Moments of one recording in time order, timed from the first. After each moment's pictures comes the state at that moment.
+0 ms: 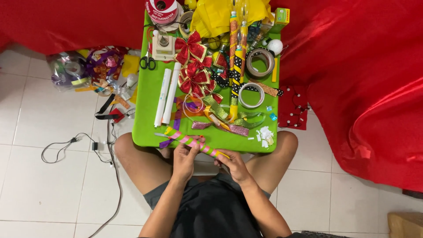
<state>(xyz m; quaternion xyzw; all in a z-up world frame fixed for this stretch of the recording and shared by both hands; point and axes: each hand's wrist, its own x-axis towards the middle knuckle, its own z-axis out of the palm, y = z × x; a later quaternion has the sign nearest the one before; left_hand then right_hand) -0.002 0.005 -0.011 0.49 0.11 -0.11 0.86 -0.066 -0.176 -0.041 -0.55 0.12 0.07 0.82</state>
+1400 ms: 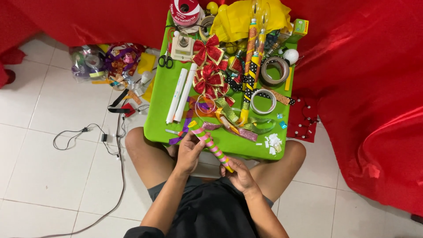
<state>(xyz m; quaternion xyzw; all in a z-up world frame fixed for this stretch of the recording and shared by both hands) 0.014 0.013 -0.029 0.41 0.03 -0.09 0.91 -0.085 -0.182 -0.070 -0.38 0.17 0.15 0.90</state>
